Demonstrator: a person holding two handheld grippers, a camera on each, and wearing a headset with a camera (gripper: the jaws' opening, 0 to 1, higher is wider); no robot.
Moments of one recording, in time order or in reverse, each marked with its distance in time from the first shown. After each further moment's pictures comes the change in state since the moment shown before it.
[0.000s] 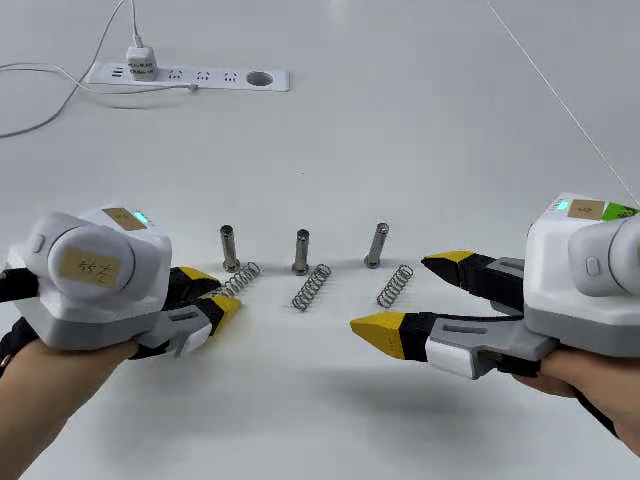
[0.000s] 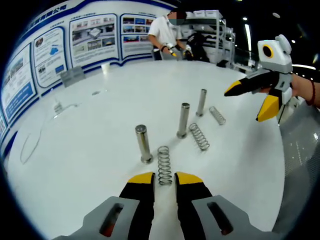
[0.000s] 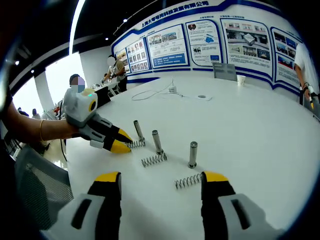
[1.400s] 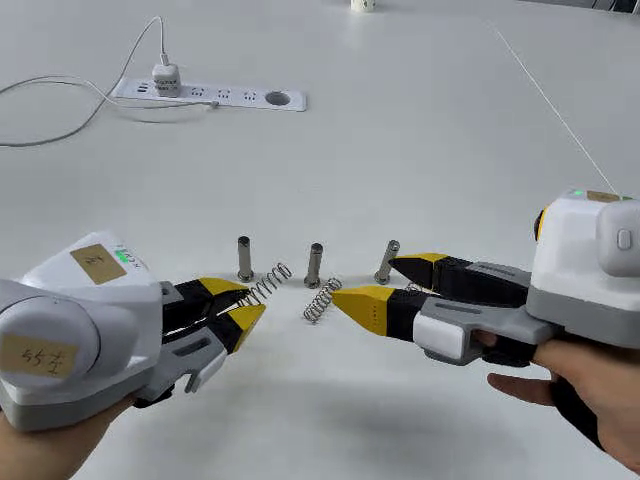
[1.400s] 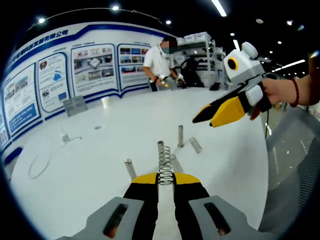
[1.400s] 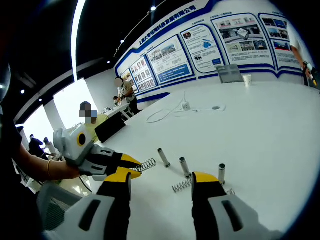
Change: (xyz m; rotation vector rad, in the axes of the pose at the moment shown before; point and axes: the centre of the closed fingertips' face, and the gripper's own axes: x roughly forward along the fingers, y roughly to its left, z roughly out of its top) left arm -0.052 -0.038 0.044 0.074 -0.272 0.013; right arm 0.002 0.042 0.050 0.169 -0.145 0.144
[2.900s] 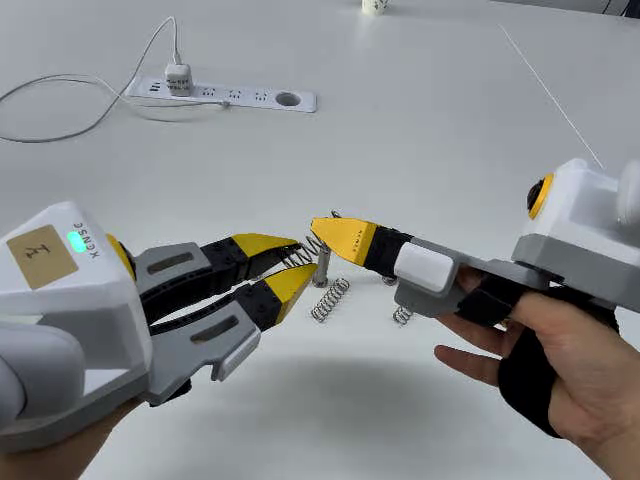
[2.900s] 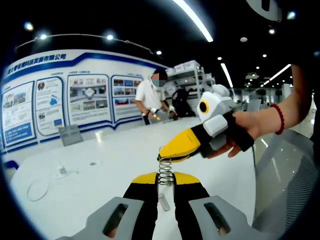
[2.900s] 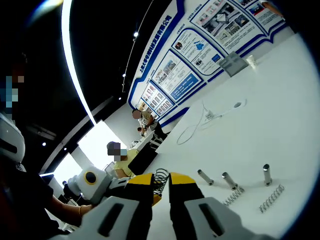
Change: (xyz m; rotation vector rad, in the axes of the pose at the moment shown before) left arm -0.019 -0.027 0.073 0.046 -0.268 -0.058; right arm 0.013 0.044 0.045 0.335 -0.187 0.247
